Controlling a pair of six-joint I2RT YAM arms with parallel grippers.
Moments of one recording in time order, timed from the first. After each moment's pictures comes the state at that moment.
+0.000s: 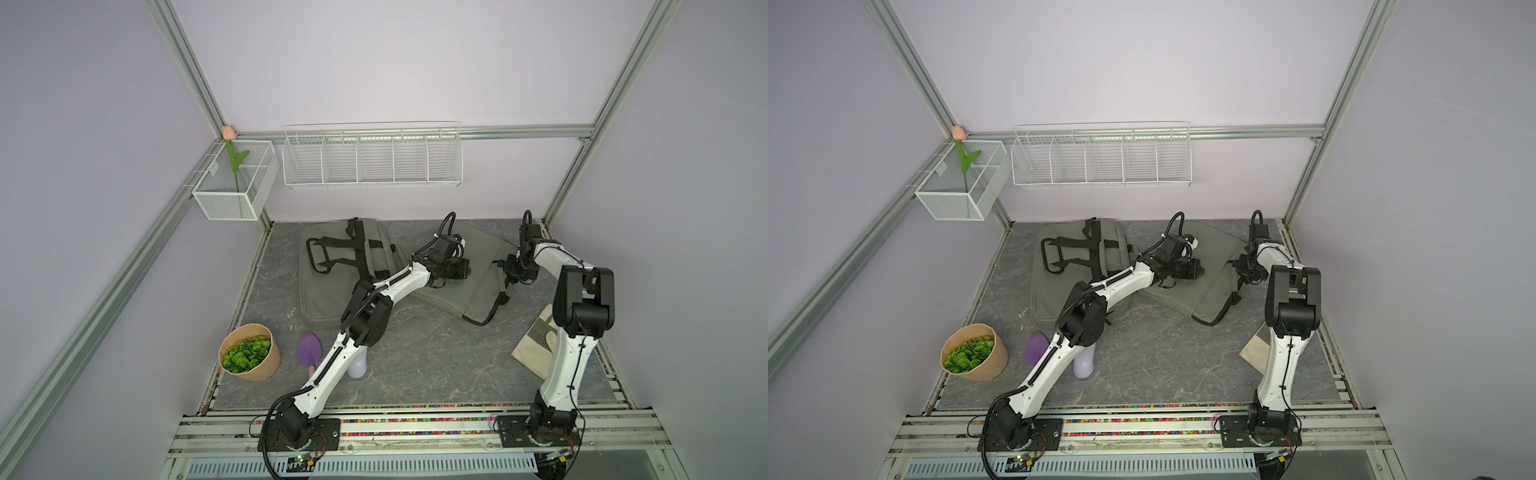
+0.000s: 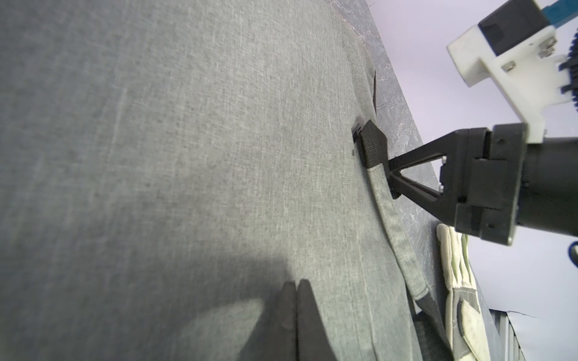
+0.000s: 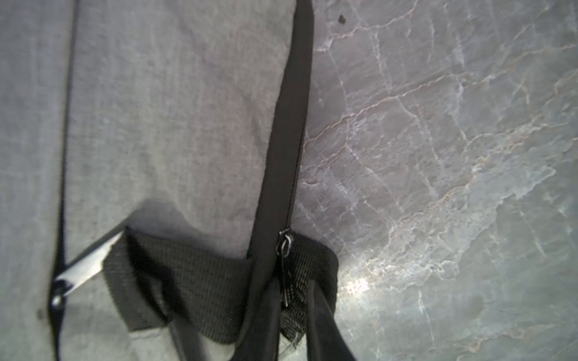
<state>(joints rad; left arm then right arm) -0.81 2.66 2.30 -0.30 0.37 -0.55 -0.08 2.12 1.57 -0.68 0.05 0.28</state>
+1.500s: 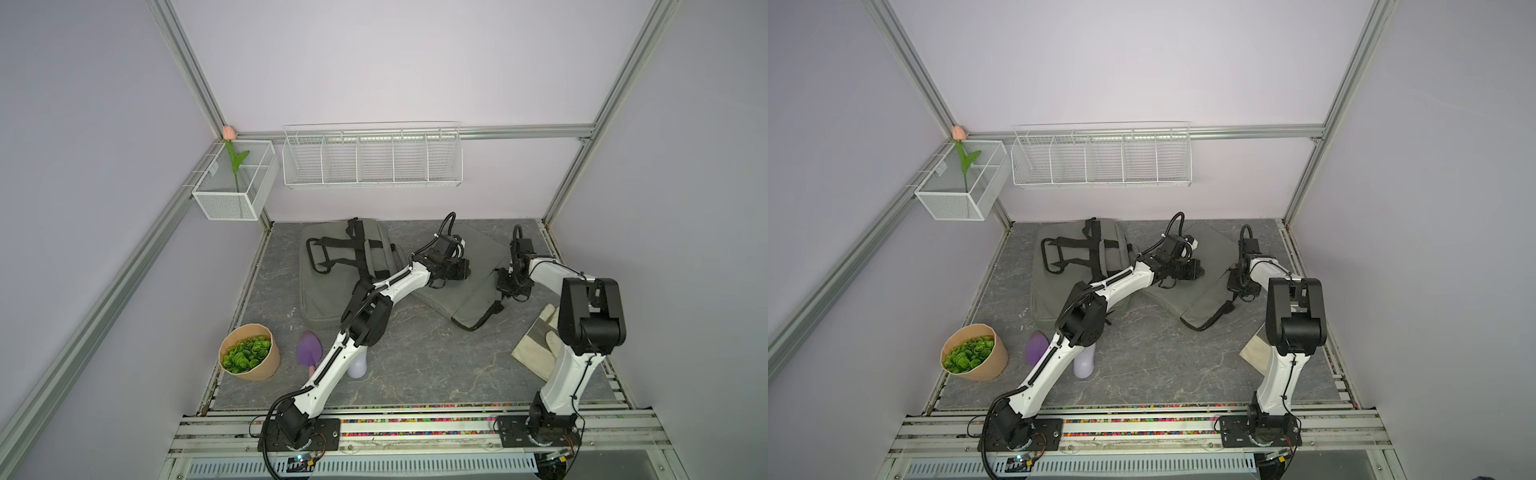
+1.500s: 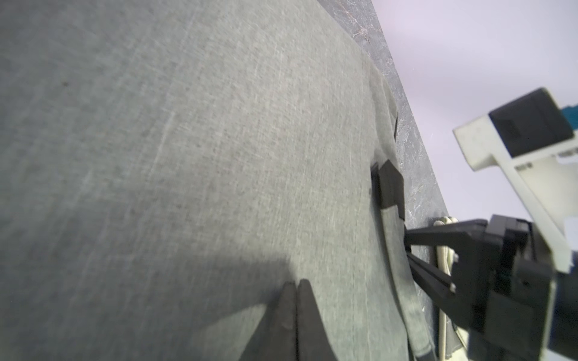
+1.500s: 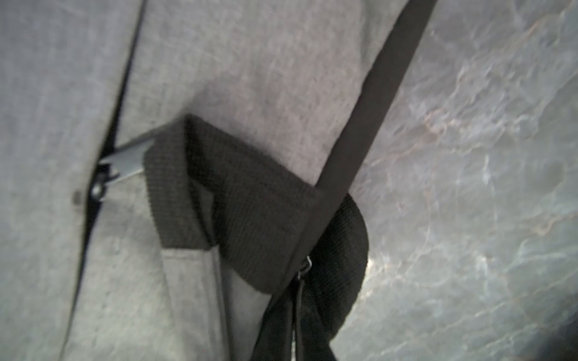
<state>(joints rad) -0.81 2.66 2.31 -0.32 0.38 -0.57 0.01 1.91 1.26 -0.62 0.02 0.33</state>
